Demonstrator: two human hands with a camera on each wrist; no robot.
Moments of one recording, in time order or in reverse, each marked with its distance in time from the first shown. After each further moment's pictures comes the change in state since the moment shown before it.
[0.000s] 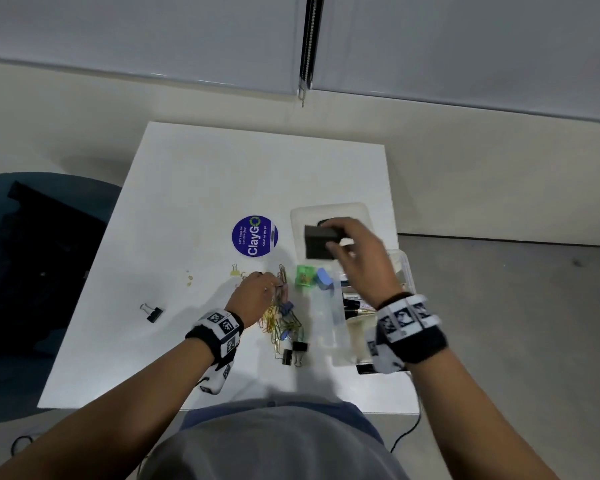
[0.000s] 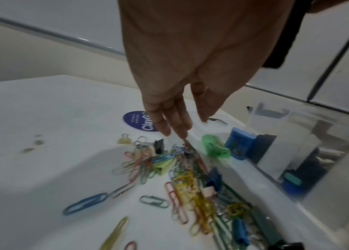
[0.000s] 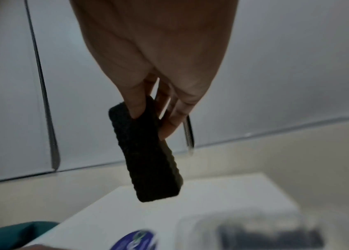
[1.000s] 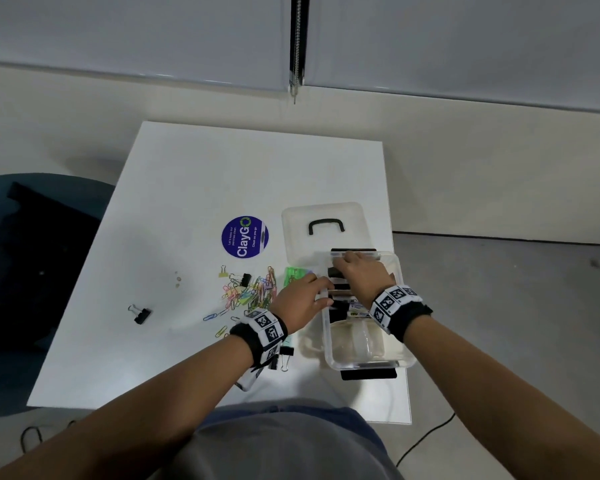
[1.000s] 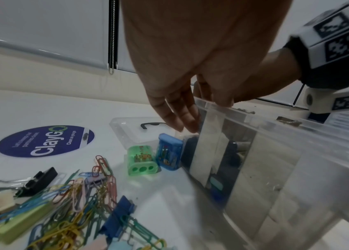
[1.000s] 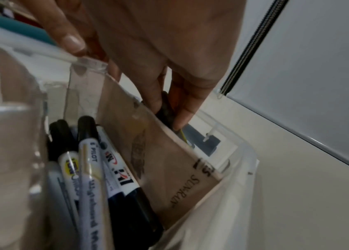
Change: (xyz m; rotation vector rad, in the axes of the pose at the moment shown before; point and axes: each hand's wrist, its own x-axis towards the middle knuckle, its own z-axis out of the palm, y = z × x) left_hand 0.019 0.106 0.051 0.081 -0.094 0.282; right_hand 0.016 0.128 0.002 -0.869 -0.469 -0.073
